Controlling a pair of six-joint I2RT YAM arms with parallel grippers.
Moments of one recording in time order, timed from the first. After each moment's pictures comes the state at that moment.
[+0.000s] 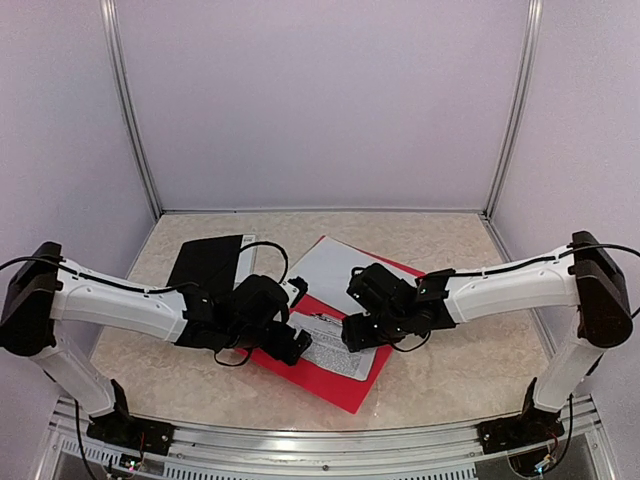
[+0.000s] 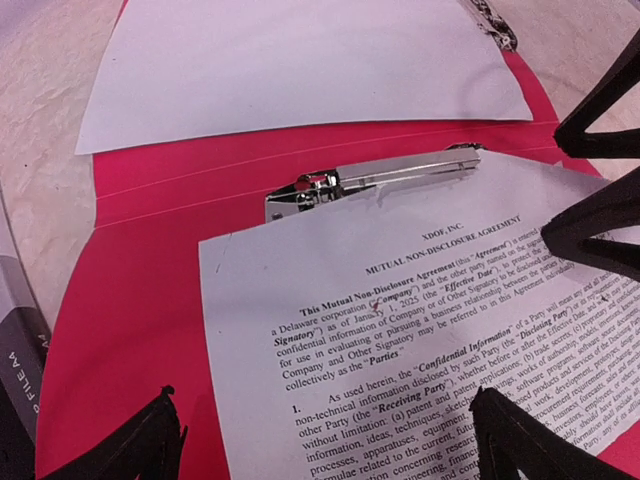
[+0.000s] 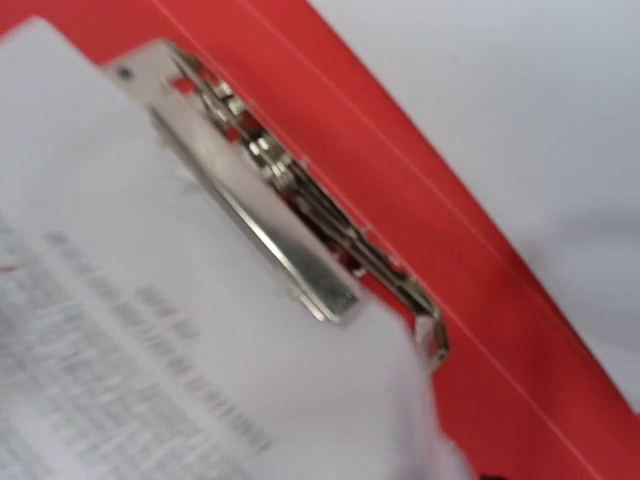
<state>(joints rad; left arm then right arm) -1.08 1.56 0.86 -0.14 -0.29 -0.29 1.06 1.70 1.04 -0.36 0.21 0.69</state>
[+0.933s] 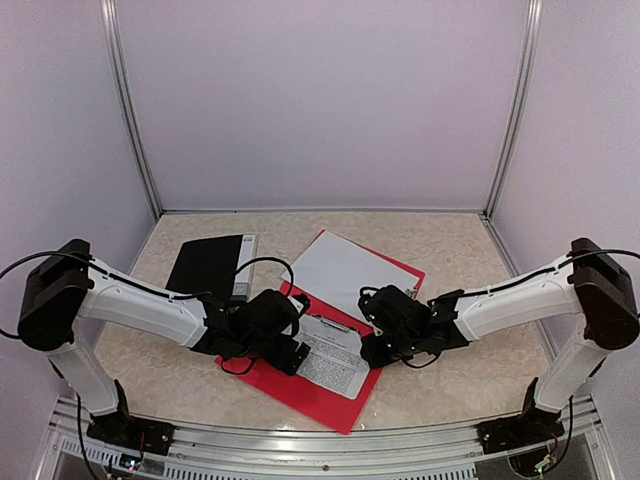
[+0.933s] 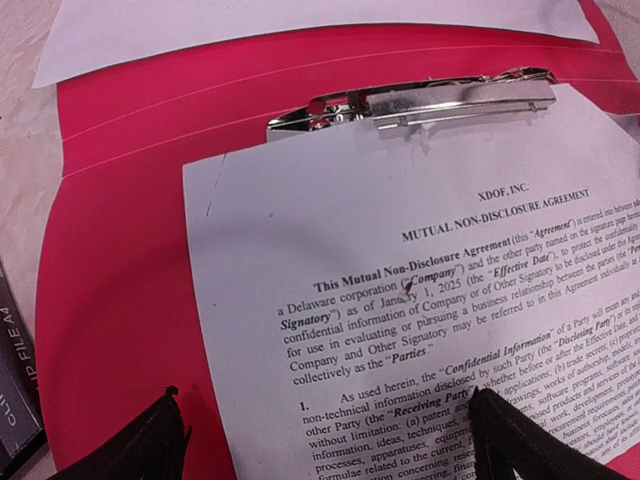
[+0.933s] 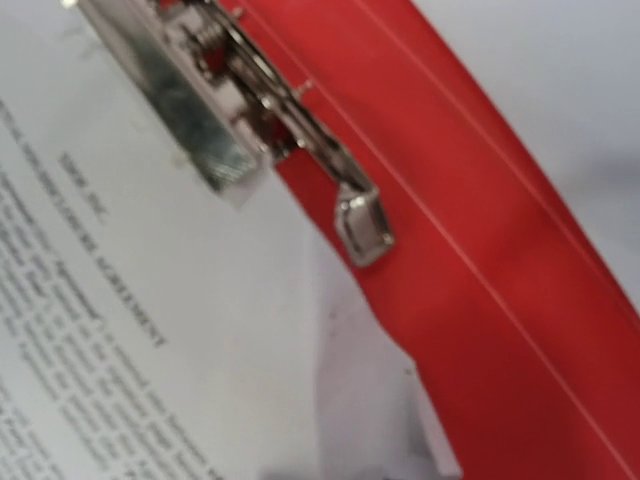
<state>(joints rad) -1.08 1.69 0.86 -0.13 -0.30 -0.30 1.06 1.63 0.84 -0.21 0.16 0.63</state>
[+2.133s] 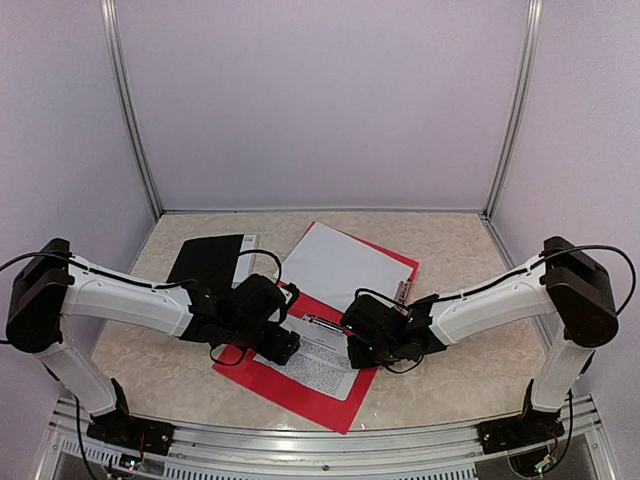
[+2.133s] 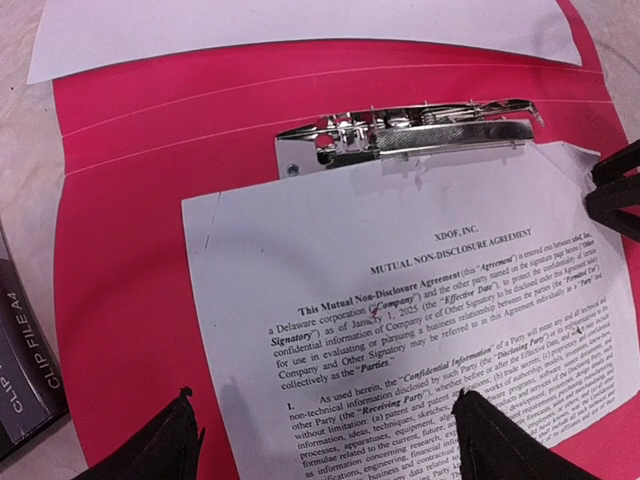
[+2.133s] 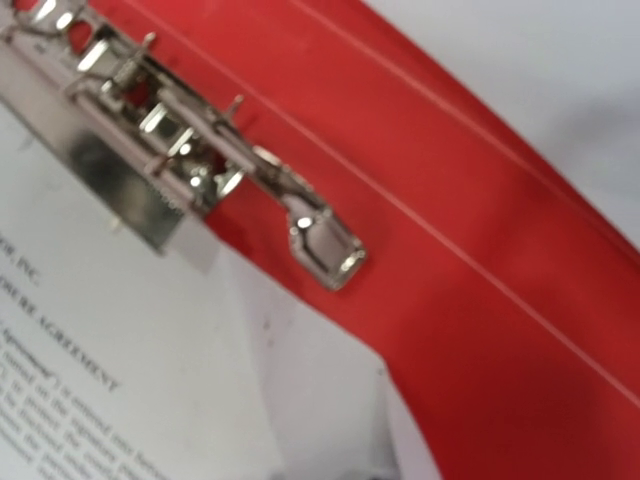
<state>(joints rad) -1.01 1.61 0.86 -0.21 -0.22 -0.34 1.12 1.77 0.94 -0.24 0.29 0.84</state>
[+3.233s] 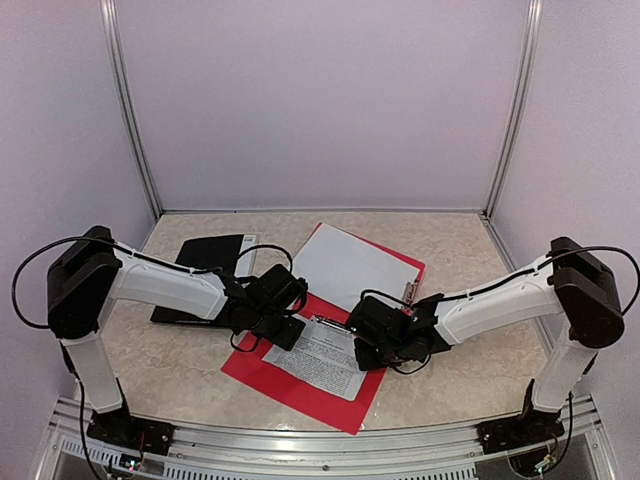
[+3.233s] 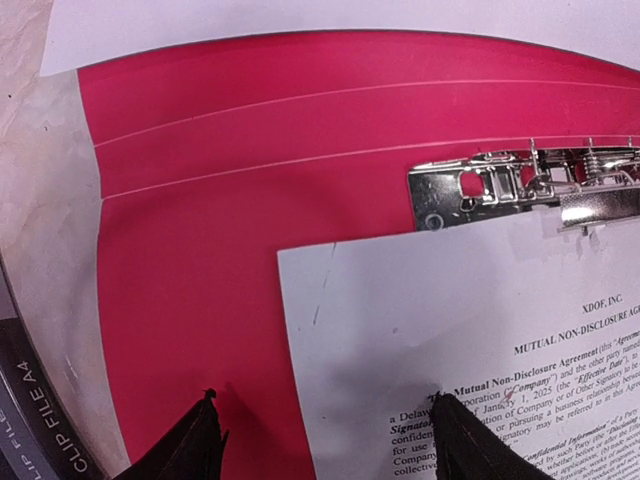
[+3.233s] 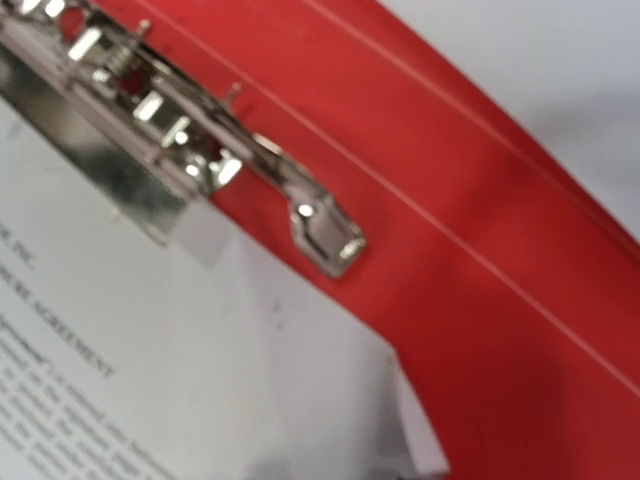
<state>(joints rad) -0.95 1.83 1.04 -0.28 -0.26 -0.29 1.12 1.74 0.93 -0.30 0.32 0.84</state>
